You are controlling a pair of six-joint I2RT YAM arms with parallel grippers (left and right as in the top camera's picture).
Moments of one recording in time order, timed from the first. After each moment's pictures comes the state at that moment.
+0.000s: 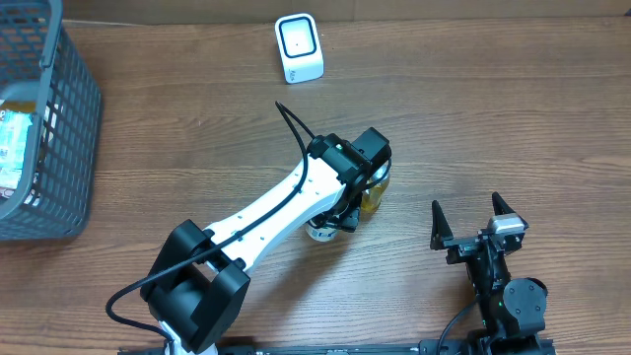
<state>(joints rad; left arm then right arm) -0.78 1.89 1.51 -1.21 -0.05 -0.60 0.14 0.01 0.02 -0.04 0.00 0.02</state>
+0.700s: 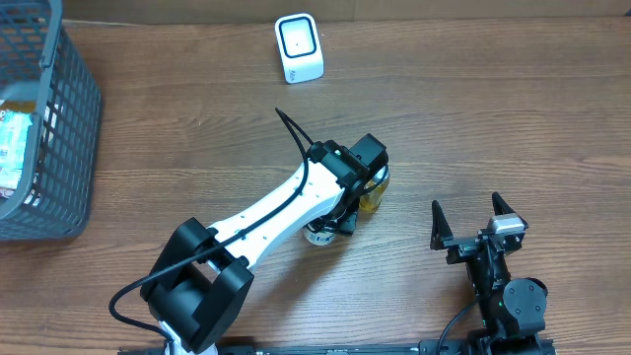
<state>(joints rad) -0.78 1.89 1.45 -1.16 -0.05 -0.60 0.14 0.01 0.02 -0.03 0.00 0.02</state>
